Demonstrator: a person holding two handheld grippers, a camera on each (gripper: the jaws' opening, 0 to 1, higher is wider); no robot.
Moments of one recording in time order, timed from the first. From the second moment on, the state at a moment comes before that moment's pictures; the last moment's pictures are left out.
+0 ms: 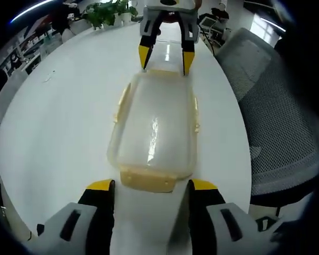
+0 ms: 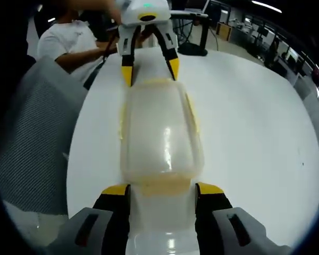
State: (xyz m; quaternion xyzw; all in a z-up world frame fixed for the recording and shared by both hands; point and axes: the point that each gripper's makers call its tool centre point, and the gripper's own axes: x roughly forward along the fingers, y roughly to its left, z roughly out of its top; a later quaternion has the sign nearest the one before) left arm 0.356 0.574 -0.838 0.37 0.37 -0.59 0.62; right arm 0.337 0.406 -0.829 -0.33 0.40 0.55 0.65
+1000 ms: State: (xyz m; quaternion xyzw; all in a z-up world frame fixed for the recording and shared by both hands) left arm 0.355 0.559 -0.839 0.43 0.38 -0.60 0.56; right arm 0.338 0.401 -0.841 -0.36 0.42 0.55 0.63
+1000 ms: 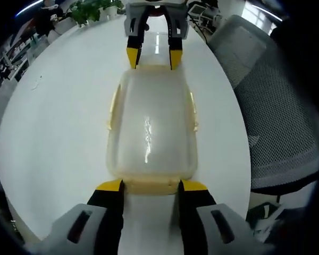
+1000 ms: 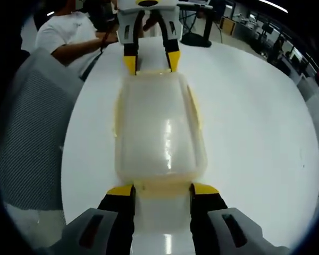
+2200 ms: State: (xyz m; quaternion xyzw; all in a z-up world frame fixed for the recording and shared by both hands) left arm 0.343 0.565 -0.833 0.44 0.39 -0.59 0.56; right arm 0.327 0.404 -0.838 -0.38 0.44 0.54 0.61
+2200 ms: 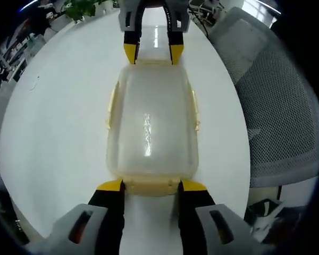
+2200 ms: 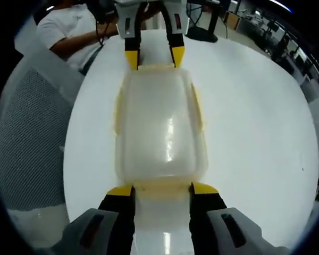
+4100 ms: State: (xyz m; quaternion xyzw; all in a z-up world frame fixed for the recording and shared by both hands) left arm 0.355 0.547 -0.760 0.41 0.37 -0.60 0.58; right arm 0.341 0.389 -0.760 -0.37 0.41 0.55 0.63
